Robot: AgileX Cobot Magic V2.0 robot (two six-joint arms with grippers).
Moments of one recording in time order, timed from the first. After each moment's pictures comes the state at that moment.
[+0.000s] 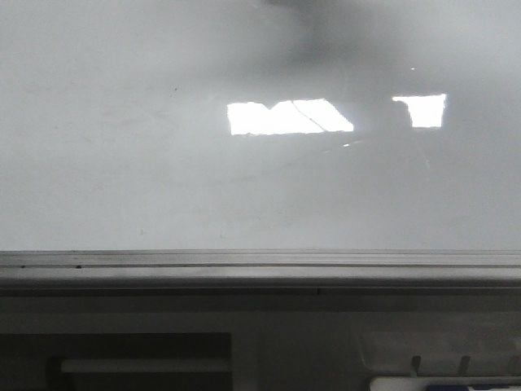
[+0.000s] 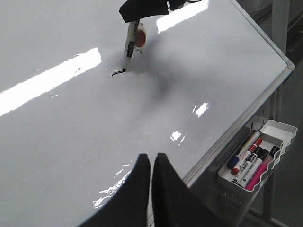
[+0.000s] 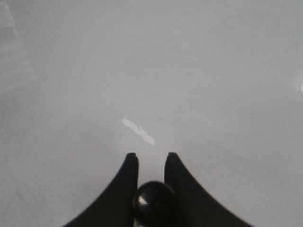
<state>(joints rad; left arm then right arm) -0.64 0.15 -0.66 -0.21 0.76 0.40 0.50 1.32 -1.20 0.78 0.25 -0.95</state>
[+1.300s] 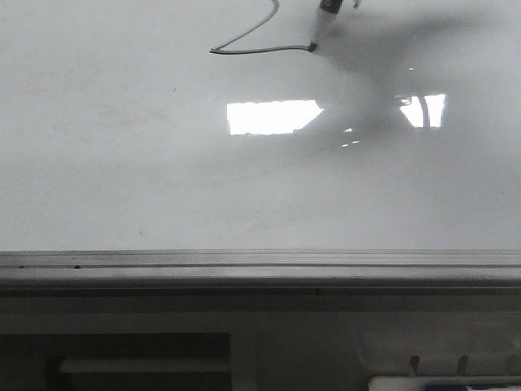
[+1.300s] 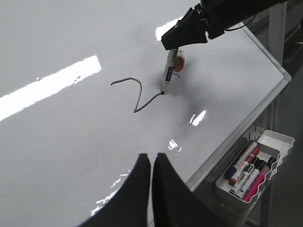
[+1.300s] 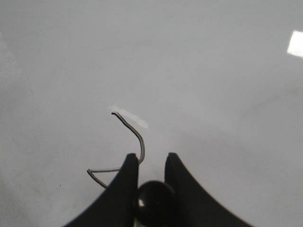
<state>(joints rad) -0.64 0.15 -0.66 -0.23 0.73 0.40 0.47 1.12 -0.91 0.84 0.20 -0.94</state>
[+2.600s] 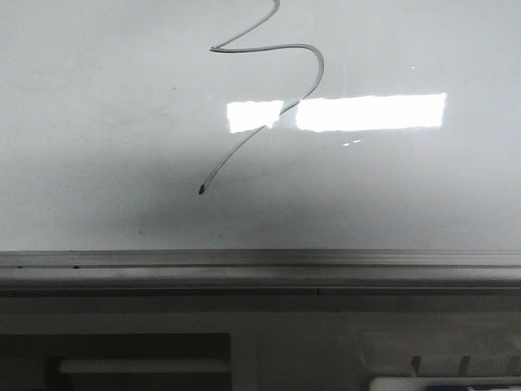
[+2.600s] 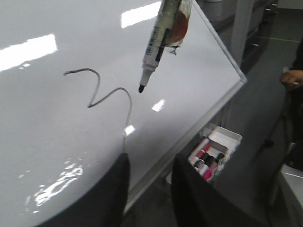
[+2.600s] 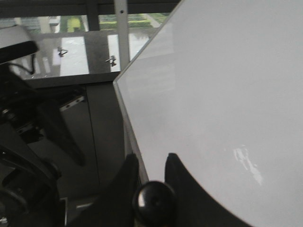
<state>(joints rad) -0.64 0.33 -0.70 -0.51 0.75 0.50 0.83 1.12 -1.22 0.91 0.54 -1.04</state>
